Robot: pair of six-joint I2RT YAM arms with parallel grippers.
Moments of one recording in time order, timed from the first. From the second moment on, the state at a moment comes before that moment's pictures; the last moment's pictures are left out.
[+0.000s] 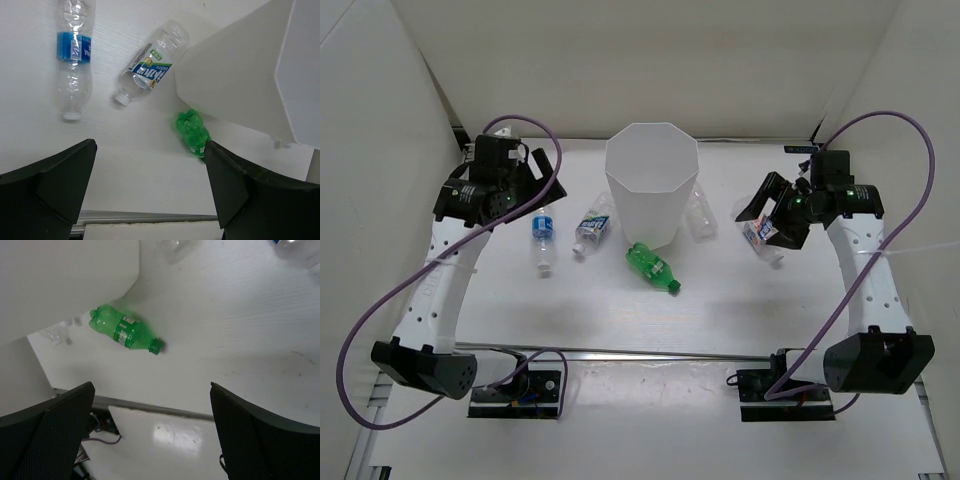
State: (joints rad) left arm -0.24 1.29 1.58 -1.03 -0.06 -0.58; right arm 0.02 1.29 1.38 -1.11 -0.41 0.53
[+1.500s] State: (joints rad) left arm -0.03 1.45 1.54 -1.20 0.09 -0.55; right arm -0.01 2.18 1.88 -0.98 -0.19 0.26
